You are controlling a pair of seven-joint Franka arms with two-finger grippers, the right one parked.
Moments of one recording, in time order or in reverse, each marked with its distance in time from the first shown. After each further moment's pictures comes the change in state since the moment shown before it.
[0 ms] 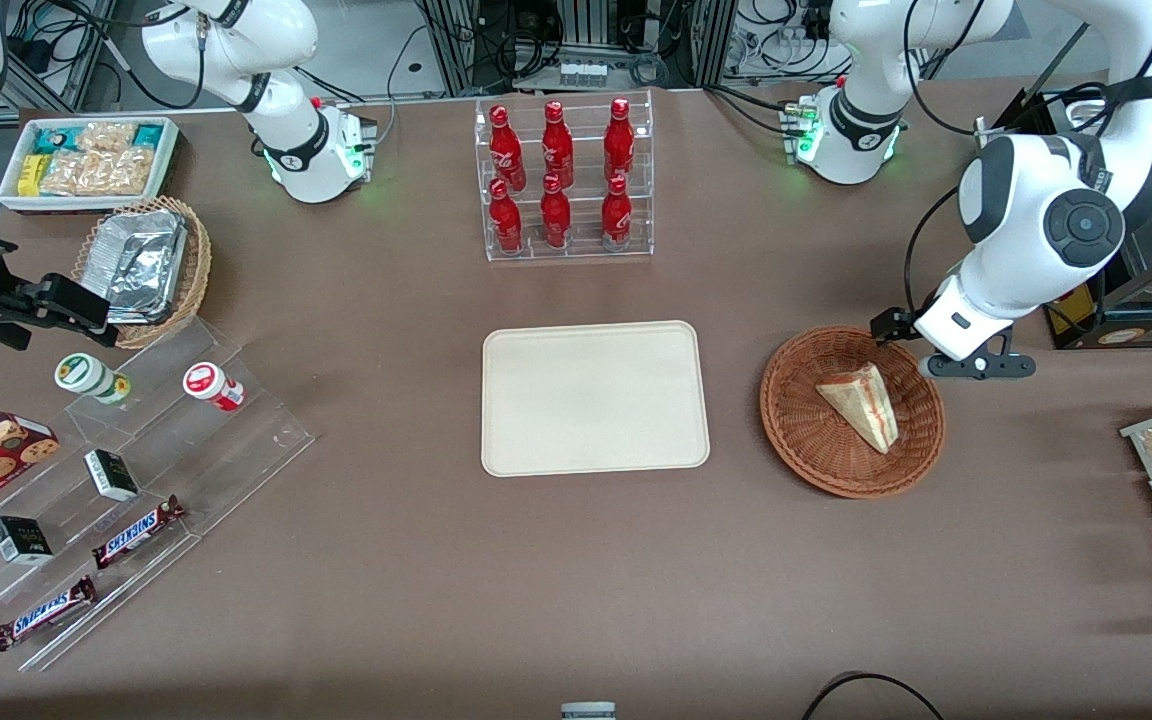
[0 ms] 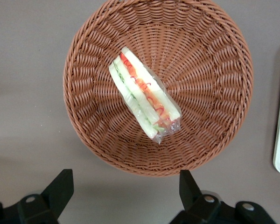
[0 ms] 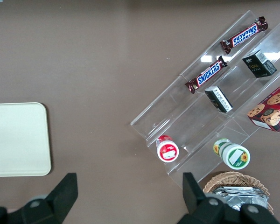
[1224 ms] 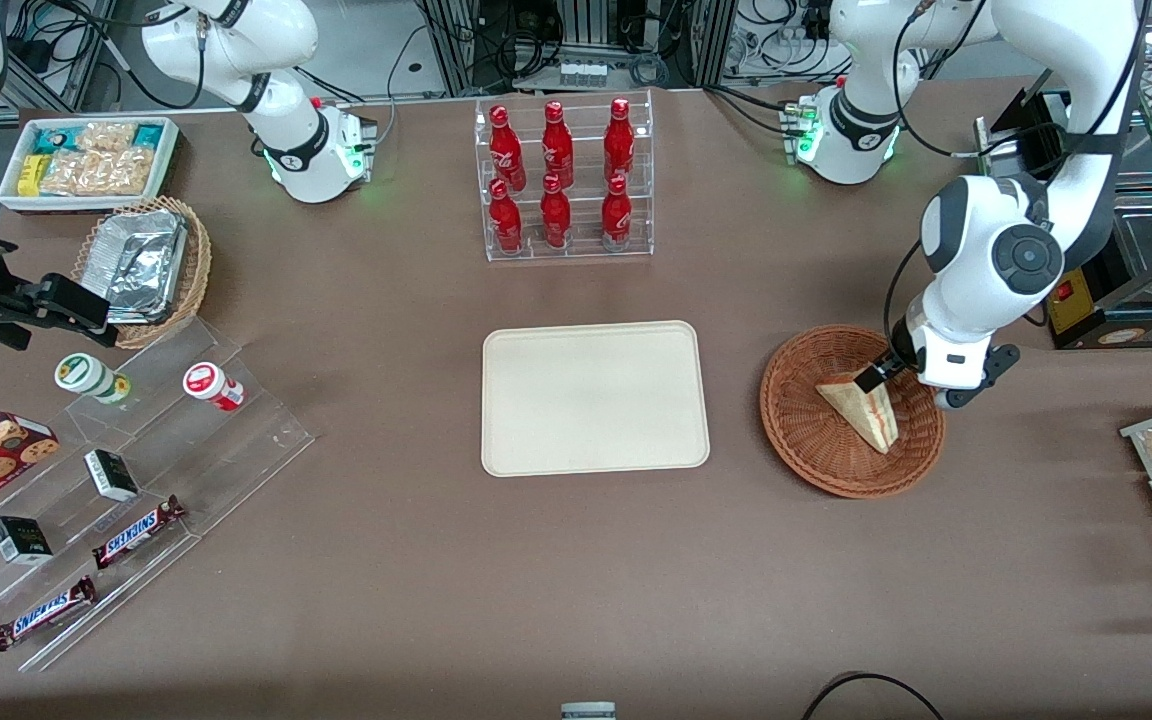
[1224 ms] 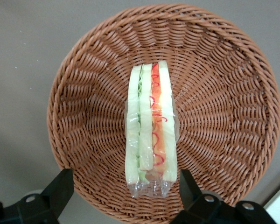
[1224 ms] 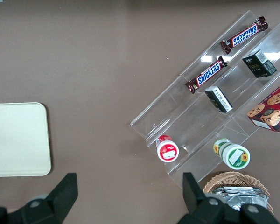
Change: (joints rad) arm -0.025 0.115 -0.006 -0.056 -0.003 0.216 -0.686
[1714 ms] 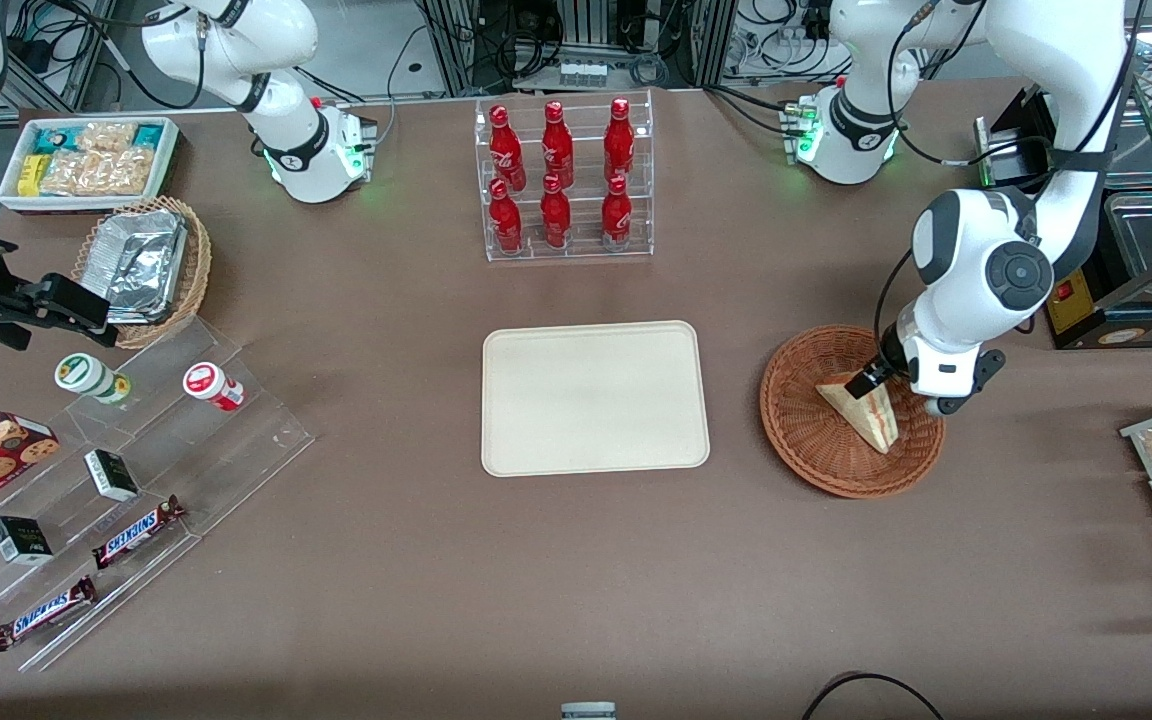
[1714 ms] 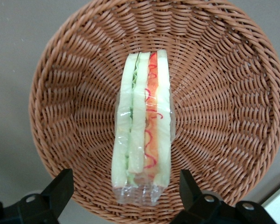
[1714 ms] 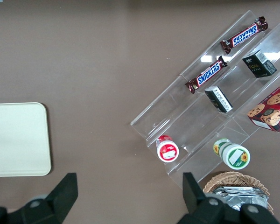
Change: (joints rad) arm -0.003 0.051 -0.004 0.021 -0.065 0.008 -0.042
